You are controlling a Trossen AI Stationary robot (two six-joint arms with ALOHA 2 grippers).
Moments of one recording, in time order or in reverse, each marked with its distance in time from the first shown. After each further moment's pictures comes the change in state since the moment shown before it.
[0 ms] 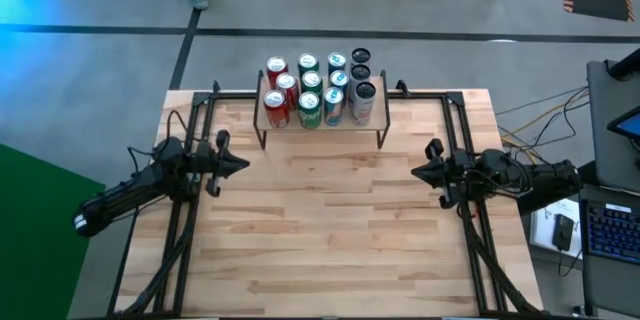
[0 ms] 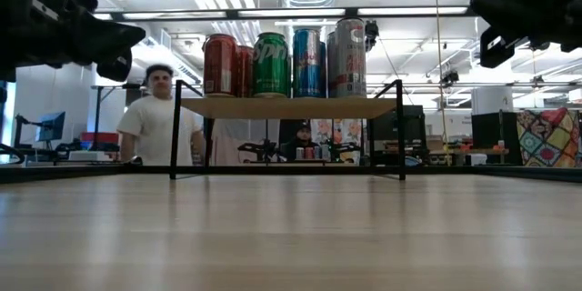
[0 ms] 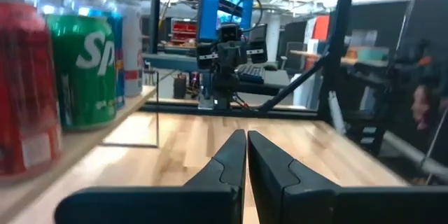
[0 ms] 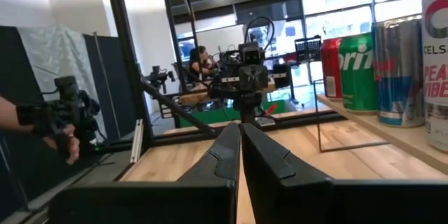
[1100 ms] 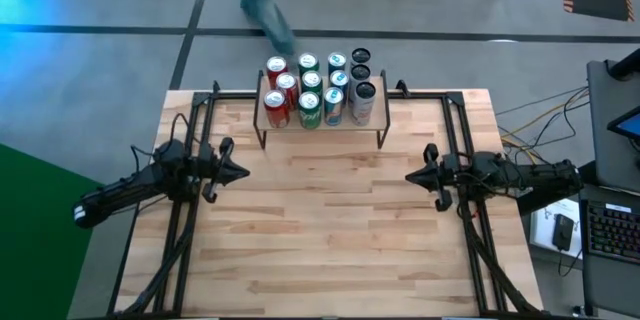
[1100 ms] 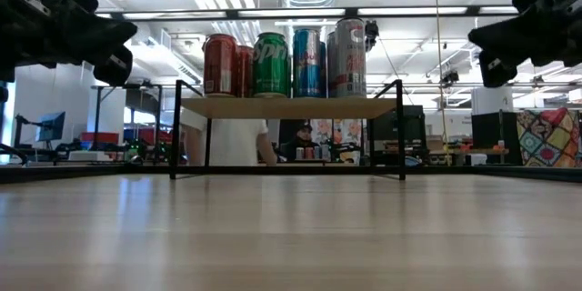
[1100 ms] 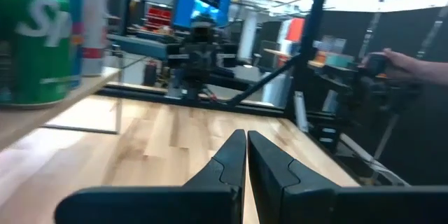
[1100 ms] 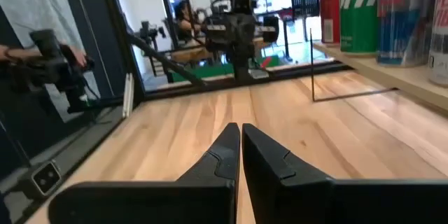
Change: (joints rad) left arm -0.096 -0.009 0.001 -0.035 -0.010 -0.119; right arm 0.000 0.017 -0.002 -0.171 -0.002 0.001
